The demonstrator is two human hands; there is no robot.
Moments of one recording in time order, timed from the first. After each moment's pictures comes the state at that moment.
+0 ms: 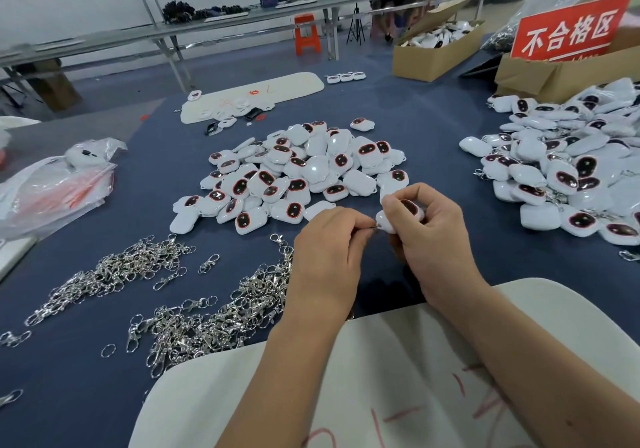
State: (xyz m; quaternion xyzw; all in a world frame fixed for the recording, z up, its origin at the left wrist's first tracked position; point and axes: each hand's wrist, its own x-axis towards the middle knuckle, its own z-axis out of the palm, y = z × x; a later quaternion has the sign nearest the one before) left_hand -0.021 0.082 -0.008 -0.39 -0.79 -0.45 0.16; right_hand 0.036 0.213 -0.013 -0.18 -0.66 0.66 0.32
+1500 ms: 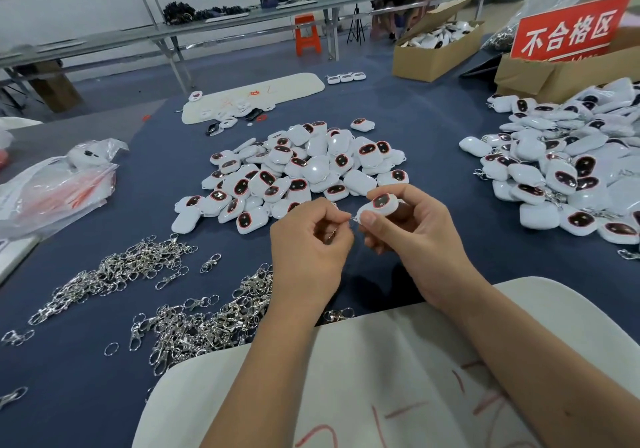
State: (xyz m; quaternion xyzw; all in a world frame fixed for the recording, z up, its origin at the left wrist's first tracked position) left_hand -0.034 0.073 -0.005 -0.27 -0.76 -0.58 0.08; right_hand 0.038 0.214 -0.017 -0.05 -0.65 0.72 0.25
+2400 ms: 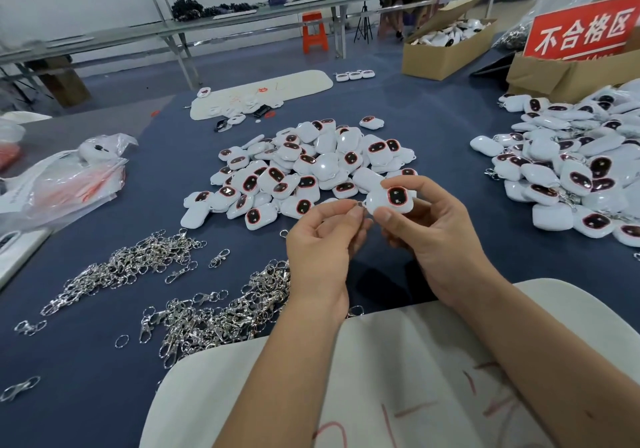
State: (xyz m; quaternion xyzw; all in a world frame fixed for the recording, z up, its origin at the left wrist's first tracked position) left_hand -0.016 0.087 0.007 -0.03 -0.52 -0.84 -0.16; right_hand 0.039 0.213 -0.011 -0.05 -0.61 0.75 0.26
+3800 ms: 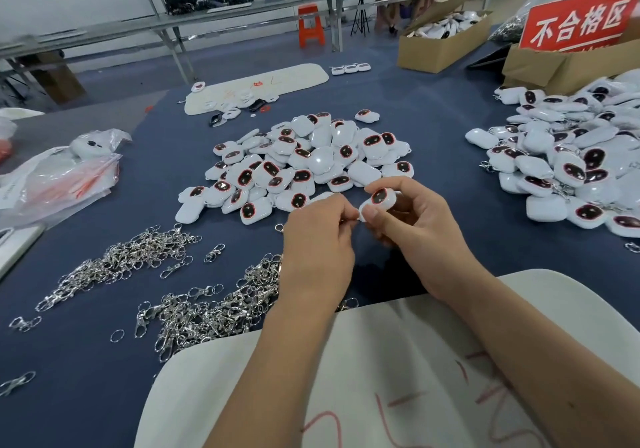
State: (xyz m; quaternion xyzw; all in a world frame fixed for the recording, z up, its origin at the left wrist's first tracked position) left_hand -0.033 0.074 -0.005 -0.32 -0.84 -0.42 0.12; right_hand 0.037 0.213 -0.019 -0.05 -0.67 0.70 0.24
